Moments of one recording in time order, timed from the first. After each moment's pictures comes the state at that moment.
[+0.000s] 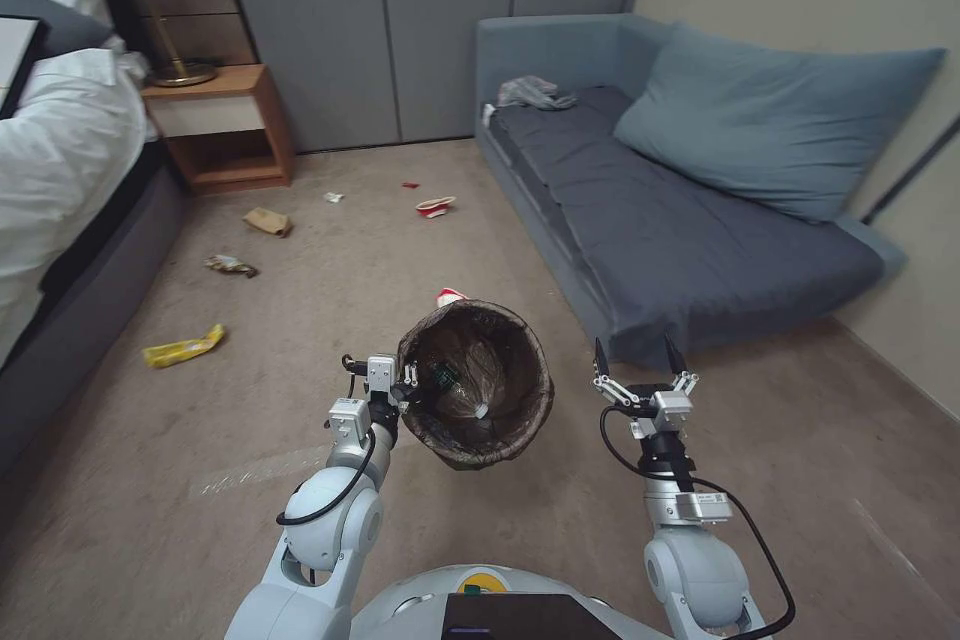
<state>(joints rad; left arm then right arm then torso) 1.50 -1.45 -0.33 -2.14 -0.19 0.39 -0.10 -1.64 1.45 0.58 1.97 0.07 0.50 0.00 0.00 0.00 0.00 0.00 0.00</state>
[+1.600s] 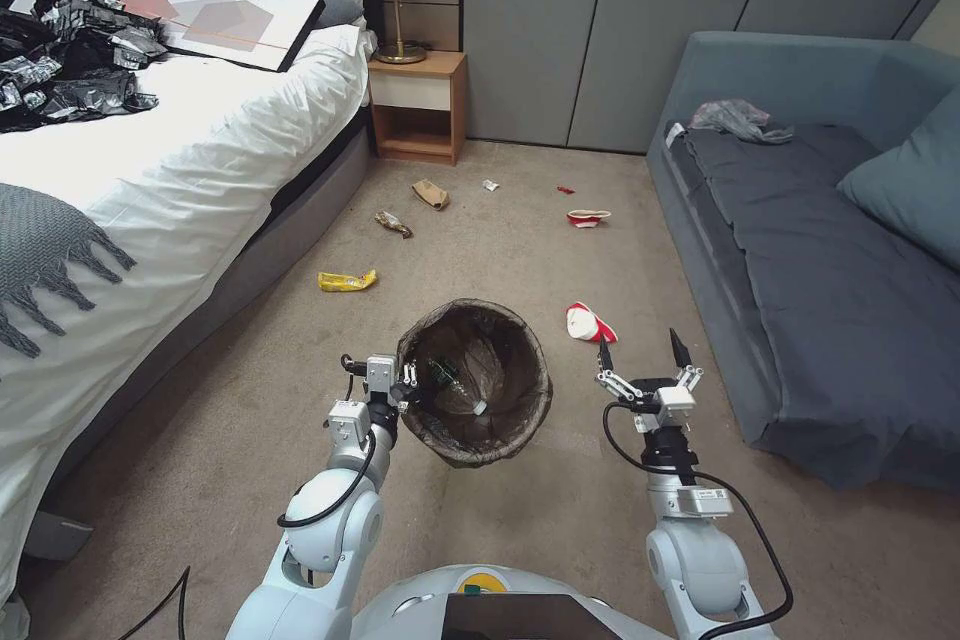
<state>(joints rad) 1.50 -1.45 -0.33 -2.13 -0.17 0.35 -0.10 -1.60 1.45 0.60 1.94 0.06 0.55 -0.02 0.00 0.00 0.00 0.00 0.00</state>
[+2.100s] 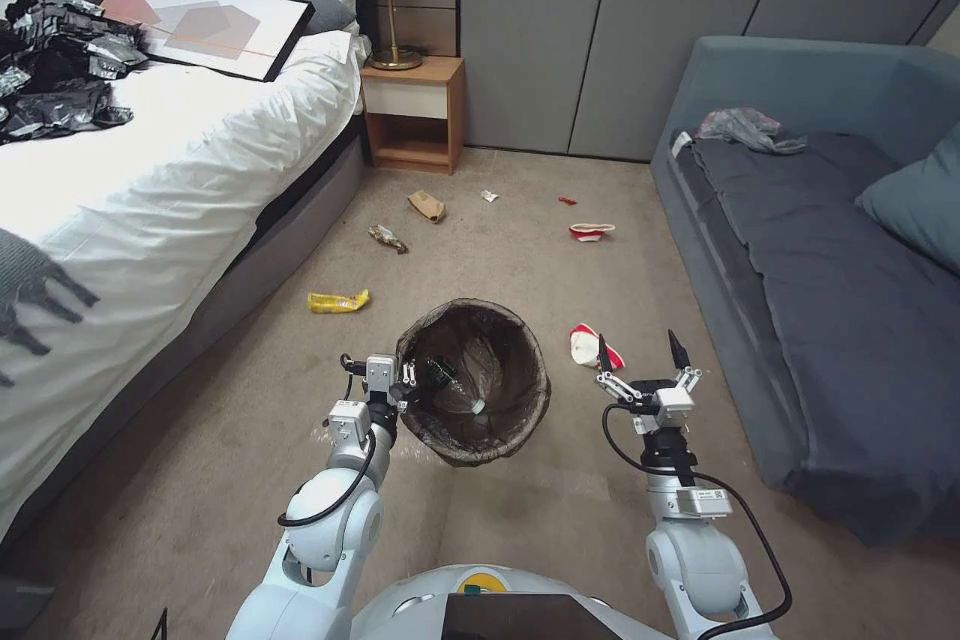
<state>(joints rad) 1.50 -1.45 -0.33 -2.13 -0.16 0.35 -0.10 -1.60 1.45 0.60 1.92 0.06 0.56 -0.03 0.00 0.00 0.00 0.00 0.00</state>
